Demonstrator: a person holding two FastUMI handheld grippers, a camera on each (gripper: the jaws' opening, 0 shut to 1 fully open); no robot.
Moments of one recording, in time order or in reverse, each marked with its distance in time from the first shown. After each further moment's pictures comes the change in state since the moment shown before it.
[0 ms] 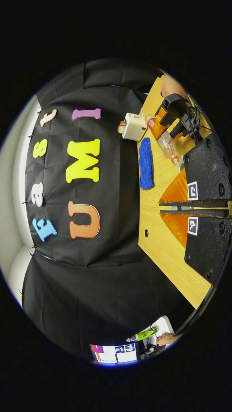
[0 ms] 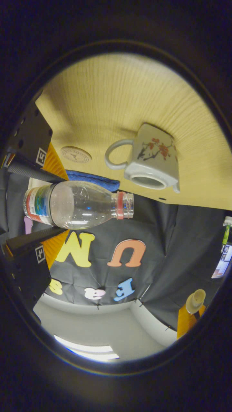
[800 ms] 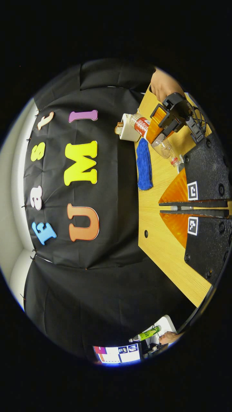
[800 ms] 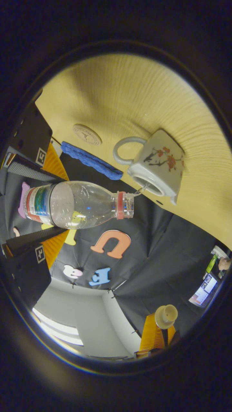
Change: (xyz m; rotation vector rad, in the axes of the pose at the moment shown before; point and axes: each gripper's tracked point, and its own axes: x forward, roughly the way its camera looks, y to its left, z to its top) left arm -0.001 -0.004 -0.001 0.030 0.006 -0.007; right arm 0.000 -0.033 0.010 -0.255 -0.045 -0.141
